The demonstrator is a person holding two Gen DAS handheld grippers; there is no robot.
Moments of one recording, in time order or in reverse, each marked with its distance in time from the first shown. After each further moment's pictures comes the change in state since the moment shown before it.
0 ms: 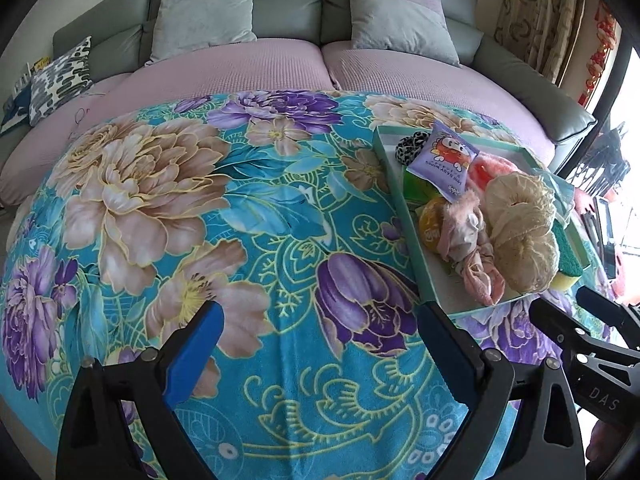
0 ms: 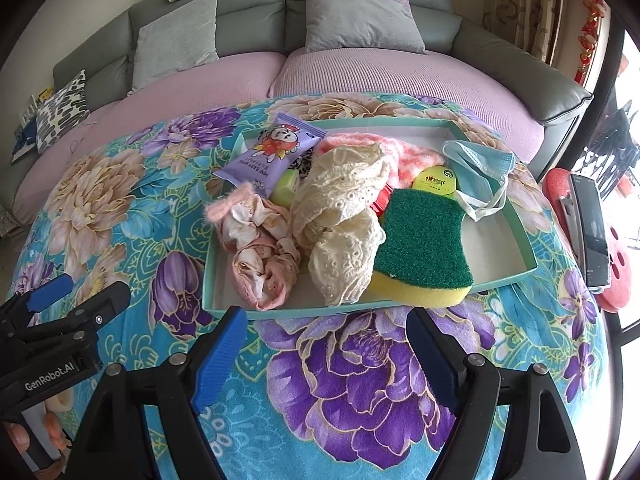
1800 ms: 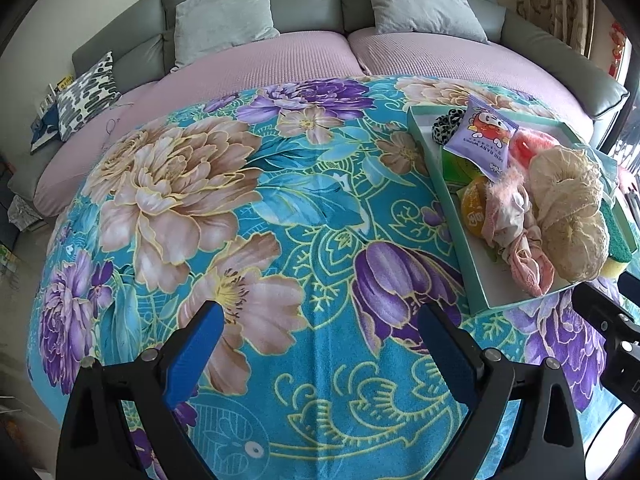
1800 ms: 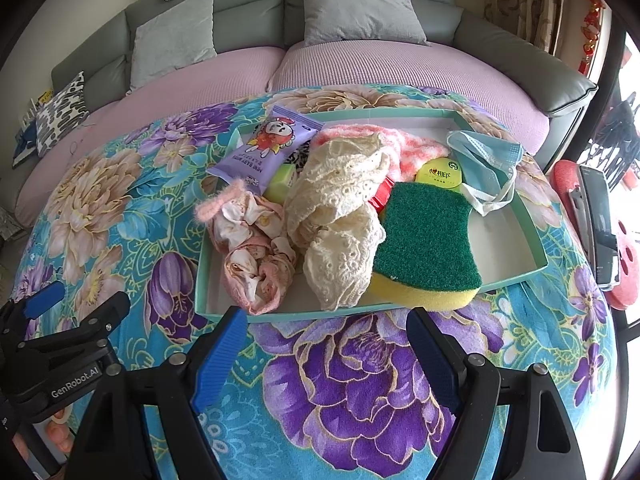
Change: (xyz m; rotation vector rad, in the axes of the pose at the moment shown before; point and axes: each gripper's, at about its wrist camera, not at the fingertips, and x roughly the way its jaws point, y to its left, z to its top) left arm 0.011 -0.007 -0.003 0.050 0.023 0.210; right arm 0.014 -0.003 0.001 0.009 0.022 0.017
